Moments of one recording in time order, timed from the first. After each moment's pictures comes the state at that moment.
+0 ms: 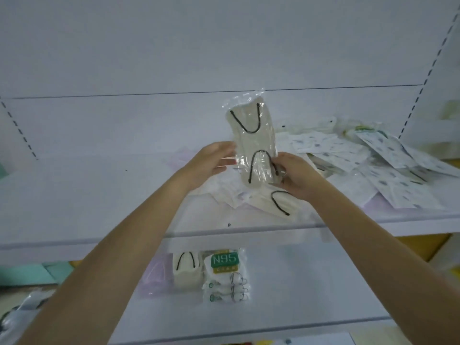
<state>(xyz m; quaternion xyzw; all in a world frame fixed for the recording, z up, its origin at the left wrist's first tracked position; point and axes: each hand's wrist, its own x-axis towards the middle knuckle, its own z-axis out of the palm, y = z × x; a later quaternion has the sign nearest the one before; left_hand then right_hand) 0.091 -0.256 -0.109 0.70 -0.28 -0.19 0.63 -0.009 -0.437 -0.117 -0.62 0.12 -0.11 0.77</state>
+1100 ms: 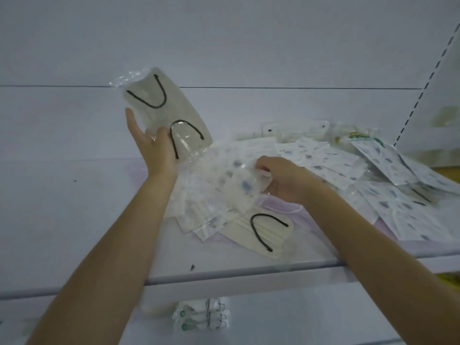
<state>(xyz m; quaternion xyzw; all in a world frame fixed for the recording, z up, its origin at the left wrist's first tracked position) 0.148 -0.296 -0.107 0.52 -0.06 0.18 0.83 0.031 -0.477 -0.107 -0.73 0.12 -0.01 0.67</state>
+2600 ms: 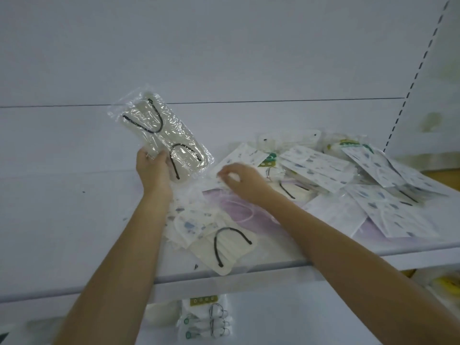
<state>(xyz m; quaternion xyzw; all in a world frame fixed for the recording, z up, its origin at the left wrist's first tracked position) 0.145 -0.280 -0.117 0.54 0.00 0.13 0.83 0.063 -0.450 -0.131 -0.95 -0.01 -0.18 0.26</state>
